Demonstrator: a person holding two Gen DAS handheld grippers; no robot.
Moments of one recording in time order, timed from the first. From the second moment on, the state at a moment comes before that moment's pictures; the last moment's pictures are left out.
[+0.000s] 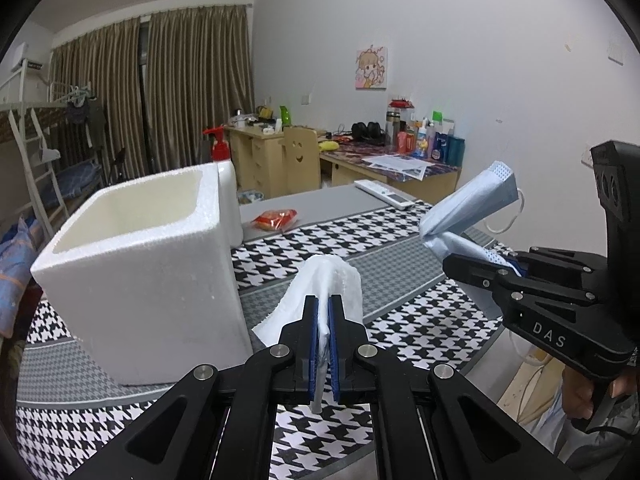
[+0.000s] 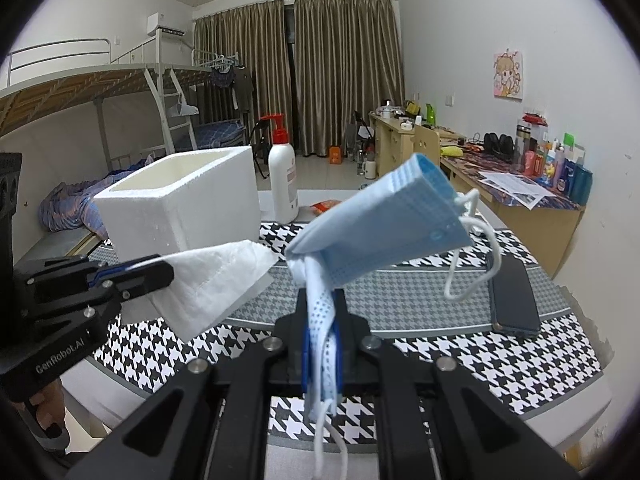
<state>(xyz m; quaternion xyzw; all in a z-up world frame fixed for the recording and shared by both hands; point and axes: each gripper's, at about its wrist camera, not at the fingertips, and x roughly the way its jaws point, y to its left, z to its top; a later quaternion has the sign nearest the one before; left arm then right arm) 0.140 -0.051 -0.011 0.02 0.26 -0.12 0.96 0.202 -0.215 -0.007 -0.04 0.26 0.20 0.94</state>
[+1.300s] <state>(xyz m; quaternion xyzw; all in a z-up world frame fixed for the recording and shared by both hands) 0.174 -0.042 0.038 0.02 0.21 -0.13 0.97 0.225 -0.212 0.024 -0.02 0.22 0.20 0.95</state>
